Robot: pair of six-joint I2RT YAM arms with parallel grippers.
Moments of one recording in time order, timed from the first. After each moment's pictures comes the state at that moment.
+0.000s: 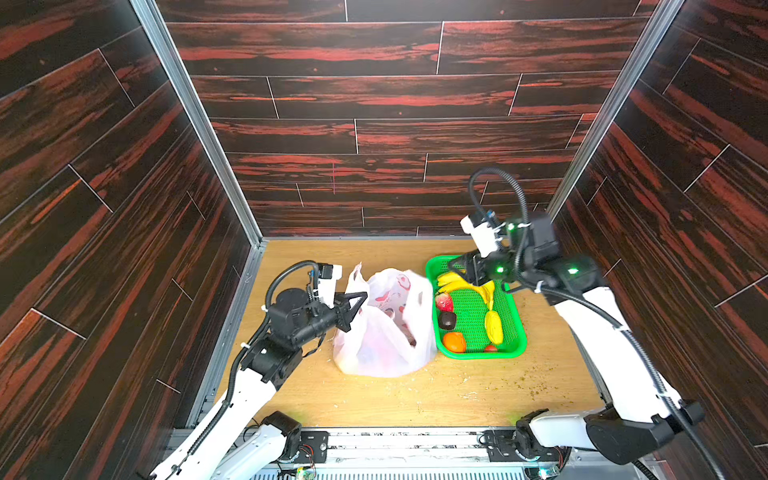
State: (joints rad) left arm -0.42 0.85 0.78 -0.10 0.43 -0.43; right arm 0.48 1.38 1.78 -1.02 -0.30 0.09
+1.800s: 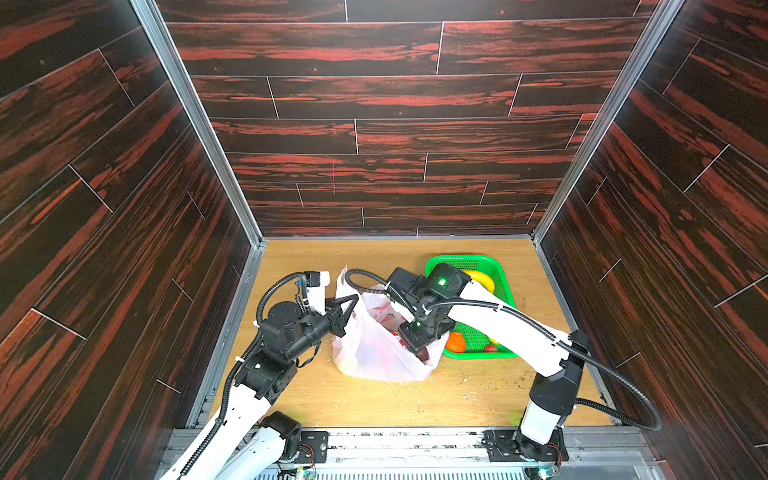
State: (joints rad) left arm -0.42 0.75 0.70 -0.08 0.33 -0.49; right arm 1.02 1.80 1.91 -1.61 0.03 0.35
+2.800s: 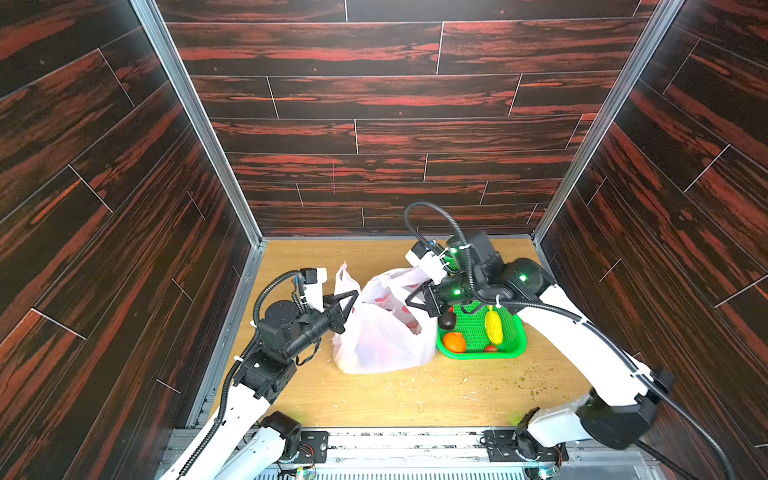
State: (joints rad) left arm -0.42 0.75 0.73 -0.05 0.33 -0.53; right arm 0.76 1.44 1.68 -0.94 -0.52 0.22
